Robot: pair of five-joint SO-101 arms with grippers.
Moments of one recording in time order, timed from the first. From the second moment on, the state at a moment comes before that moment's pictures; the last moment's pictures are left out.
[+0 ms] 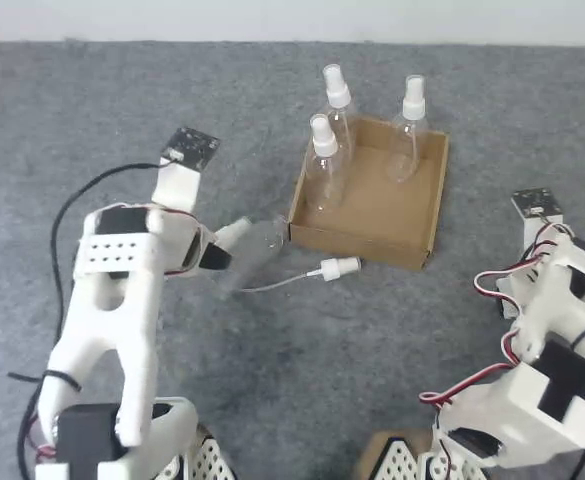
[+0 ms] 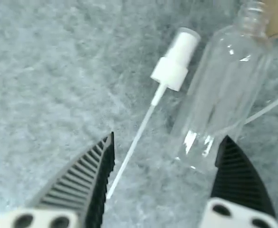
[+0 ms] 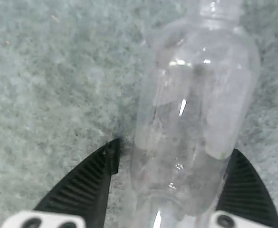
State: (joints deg) left arm -8.4 -18.0 38.9 64.1 -19.5; right arm 30.5 4.0 34.1 54.8 39.8
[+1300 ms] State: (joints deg) left arm -5.4 -6.5 22.3 64.5 -26.8; right arm 32.4 4.0 34.6 54.8 45.8
